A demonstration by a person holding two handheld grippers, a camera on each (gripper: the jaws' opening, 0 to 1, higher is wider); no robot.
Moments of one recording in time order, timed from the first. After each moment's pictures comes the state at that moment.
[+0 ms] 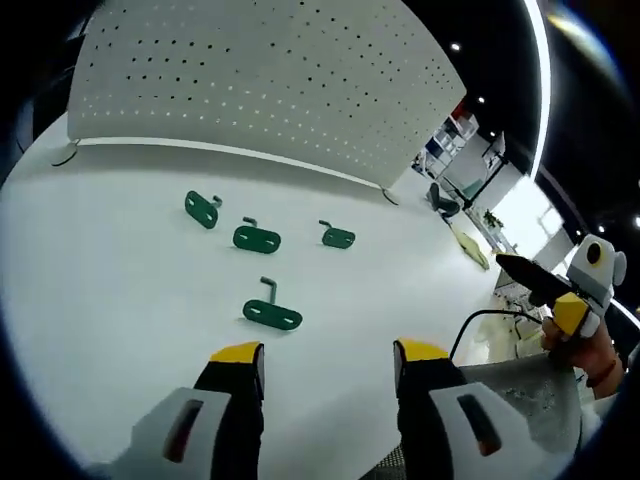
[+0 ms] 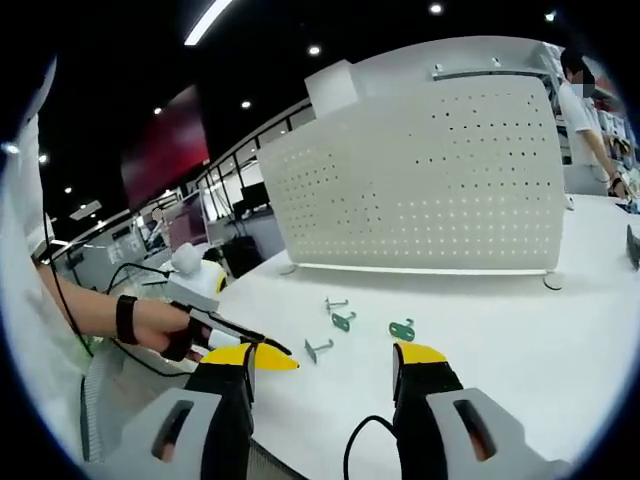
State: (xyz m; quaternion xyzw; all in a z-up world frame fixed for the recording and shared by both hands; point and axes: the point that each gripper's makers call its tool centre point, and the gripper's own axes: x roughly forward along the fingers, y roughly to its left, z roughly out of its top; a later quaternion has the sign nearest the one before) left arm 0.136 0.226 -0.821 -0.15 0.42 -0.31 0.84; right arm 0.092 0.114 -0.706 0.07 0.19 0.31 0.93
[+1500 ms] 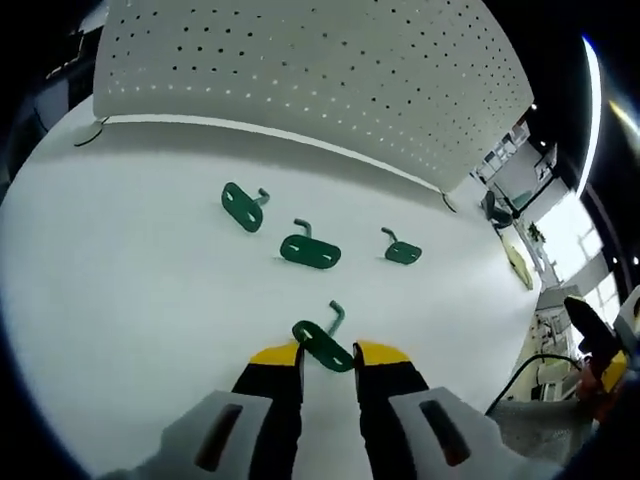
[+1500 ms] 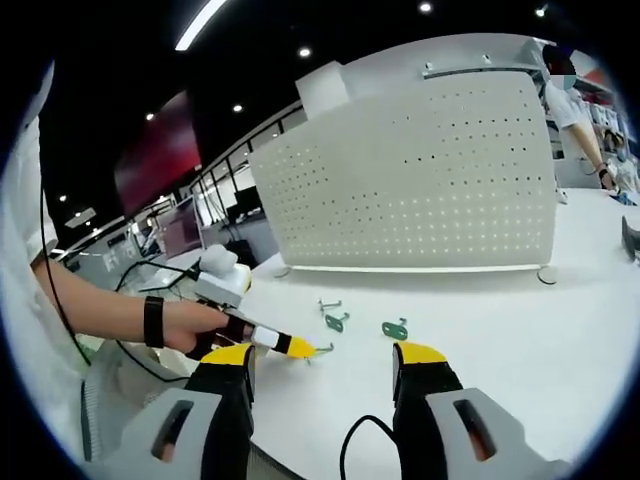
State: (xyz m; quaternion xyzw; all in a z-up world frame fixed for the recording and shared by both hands) left arm 0.174 0.233 -0.847 -0.13 0.46 -0.22 0.85; right arm 0.095 0.106 -0.707 0.09 0.19 0.29 0.93
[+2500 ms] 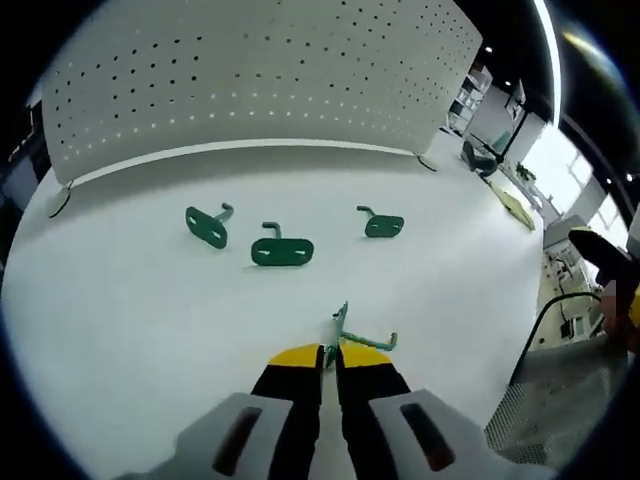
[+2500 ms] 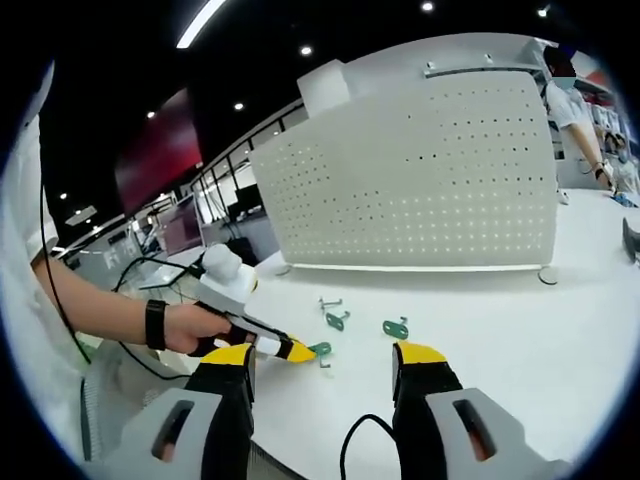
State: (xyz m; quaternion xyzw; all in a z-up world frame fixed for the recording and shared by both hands) left arm 0.171 0.229 -0.853 -0.03 0.44 -0.27 0.86; right arm 0.095 0.108 -0.708 0.08 0.19 0.30 0.93
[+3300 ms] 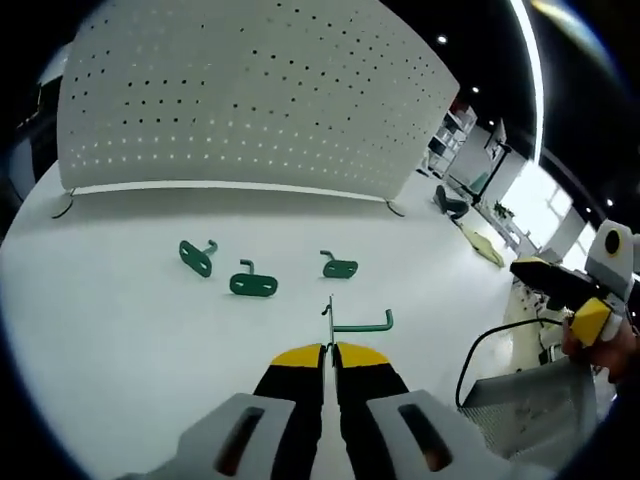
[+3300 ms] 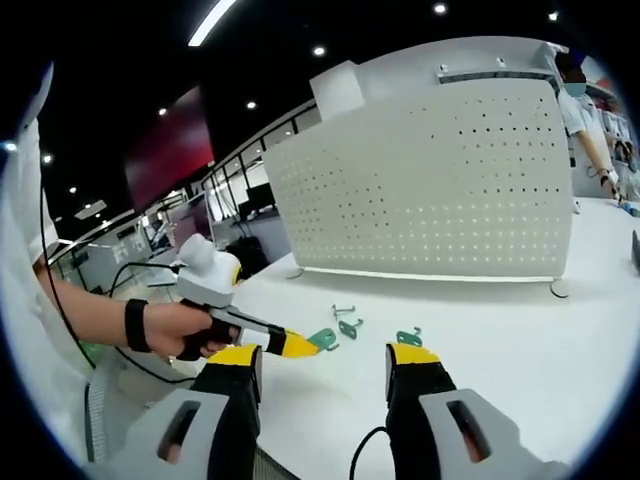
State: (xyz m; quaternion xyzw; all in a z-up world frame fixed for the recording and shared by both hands) left arm 0.157 0.215 -0.793 -0.11 0.36 -0.31 0.87; right arm 0.098 0.125 -0.696 0.08 0.18 0.32 0.93
